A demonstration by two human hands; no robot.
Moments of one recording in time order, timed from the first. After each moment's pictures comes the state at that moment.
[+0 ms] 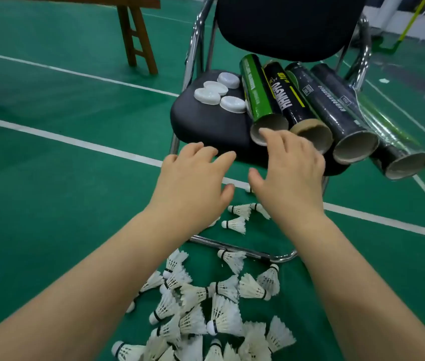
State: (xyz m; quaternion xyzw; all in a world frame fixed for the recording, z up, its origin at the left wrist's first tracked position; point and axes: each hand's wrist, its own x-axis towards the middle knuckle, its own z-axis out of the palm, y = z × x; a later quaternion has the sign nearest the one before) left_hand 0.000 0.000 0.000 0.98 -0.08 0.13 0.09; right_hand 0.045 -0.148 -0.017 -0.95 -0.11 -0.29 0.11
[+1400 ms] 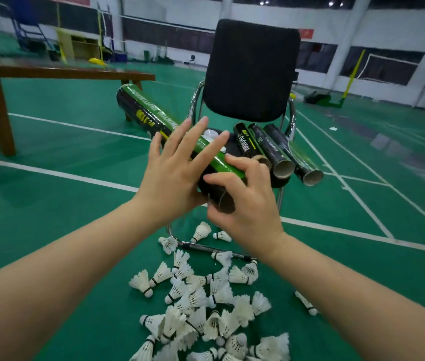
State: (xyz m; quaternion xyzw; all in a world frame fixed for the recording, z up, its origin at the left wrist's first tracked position) left_hand -0.163 0.052 0.081 0.86 -0.21 0.47 0.06; right_hand -0.178 -0.107 0.069 -0.80 -0.33 -0.46 0.22
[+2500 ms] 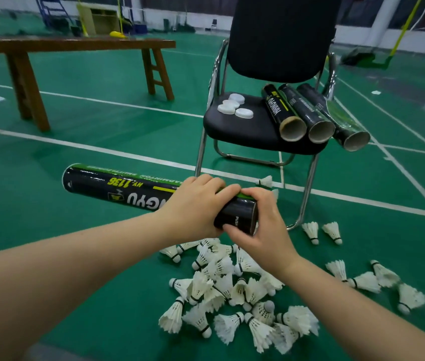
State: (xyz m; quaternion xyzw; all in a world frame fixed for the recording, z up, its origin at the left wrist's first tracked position) left_hand -0.175 0.064 -0.008 0.92 -0.31 0.22 0.01; right_hand -0.192 -0.110 -0.039 -0.85 -0.27 -0.18 0.42
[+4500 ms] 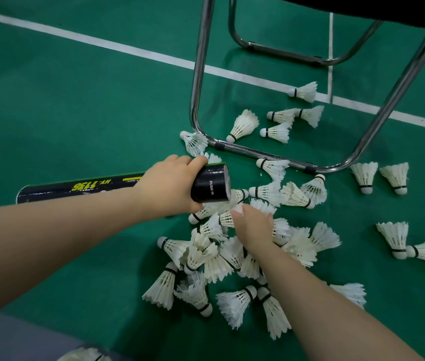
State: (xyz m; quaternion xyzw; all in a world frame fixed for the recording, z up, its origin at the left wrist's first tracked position) left_hand -0.052 0.090 -0.193 0.98 -0.12 -0.10 0.09; right_hand -0.064 -0.091 -0.290 -0.96 0.05 0.21 0.20
